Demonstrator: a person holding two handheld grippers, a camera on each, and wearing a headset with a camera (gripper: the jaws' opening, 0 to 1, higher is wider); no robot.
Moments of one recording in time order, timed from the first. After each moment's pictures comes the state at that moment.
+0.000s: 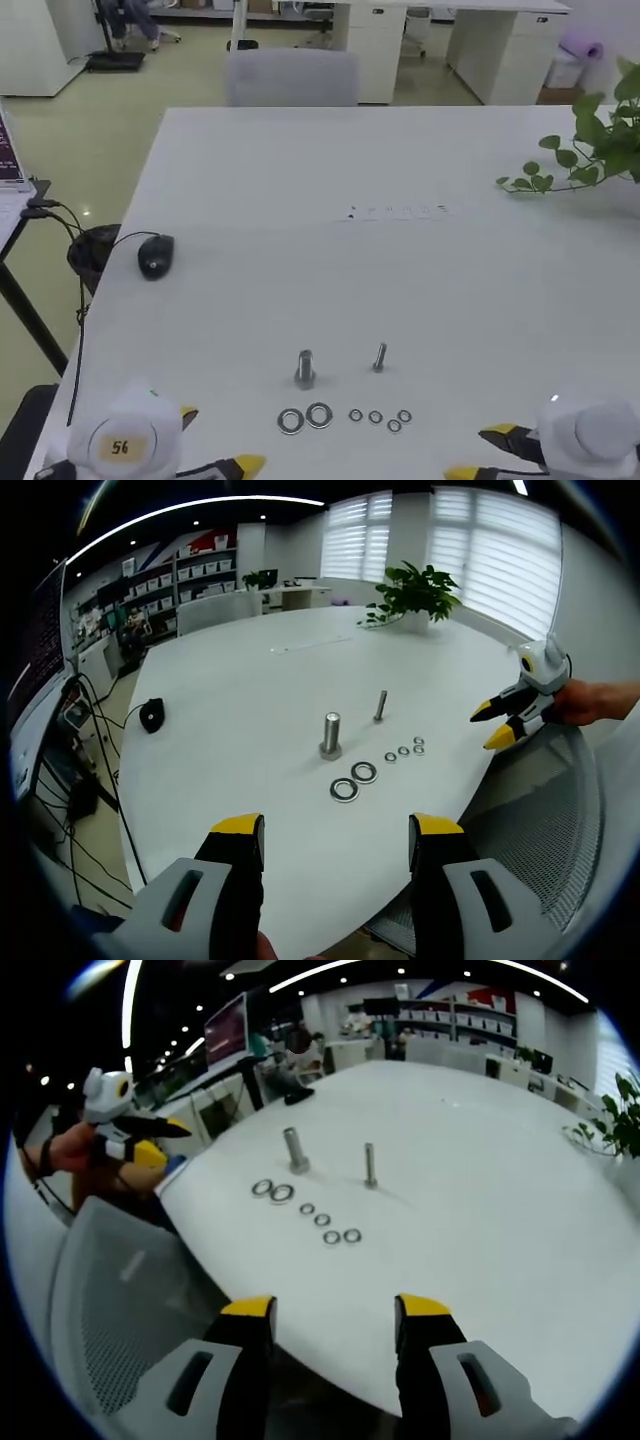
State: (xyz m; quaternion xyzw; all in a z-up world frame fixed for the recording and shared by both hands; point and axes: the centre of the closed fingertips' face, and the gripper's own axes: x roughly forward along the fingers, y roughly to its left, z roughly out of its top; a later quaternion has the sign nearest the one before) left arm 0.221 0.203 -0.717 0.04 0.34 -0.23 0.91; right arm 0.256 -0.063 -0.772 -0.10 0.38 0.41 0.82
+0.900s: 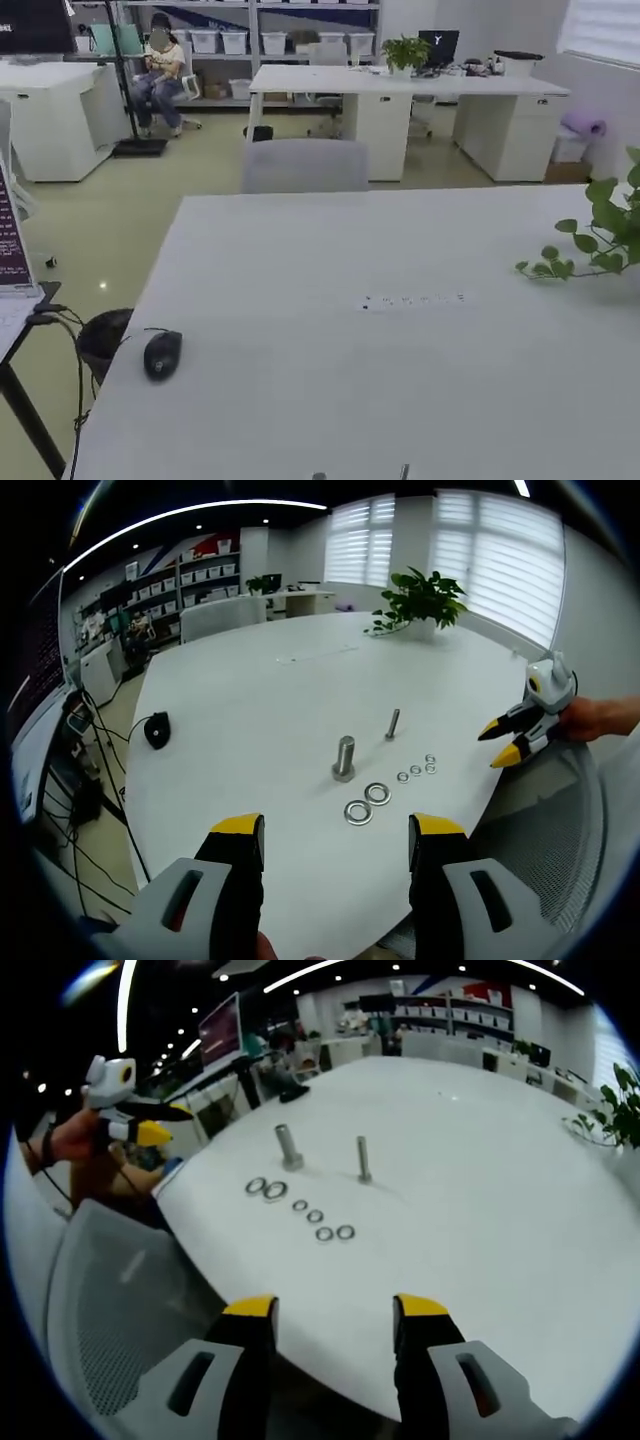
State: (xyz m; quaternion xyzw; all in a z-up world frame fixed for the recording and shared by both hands) left arm 0.248 0.207 -0.702 0.04 0.33 -0.22 0.92; right arm 0.261 -0.066 -0.779 -0.09 0.39 0.40 0.82
